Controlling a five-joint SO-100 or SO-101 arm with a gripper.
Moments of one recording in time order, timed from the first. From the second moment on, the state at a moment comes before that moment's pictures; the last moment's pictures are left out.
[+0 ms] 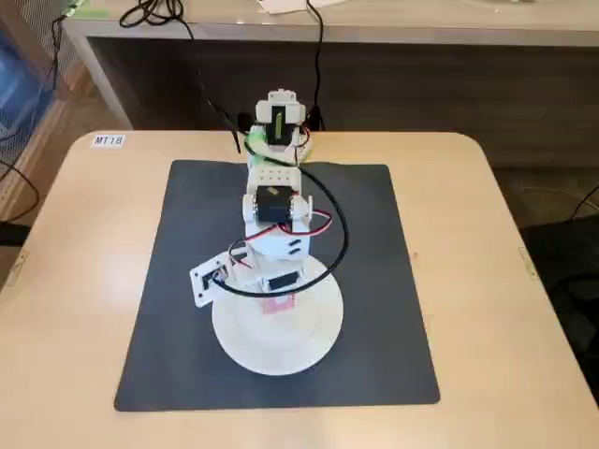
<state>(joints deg) 2.1 39.5 19.6 96.5 -20.0</state>
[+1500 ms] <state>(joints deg) 2.3 50.4 28.9 96.8 -14.8</state>
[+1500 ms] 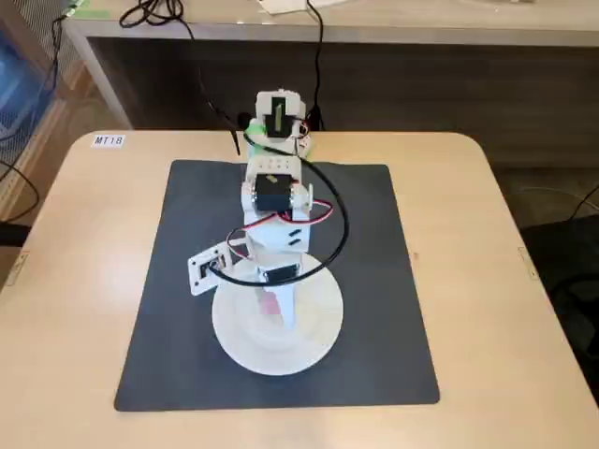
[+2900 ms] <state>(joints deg) 3.5 161.0 140.2 55.8 2.3</state>
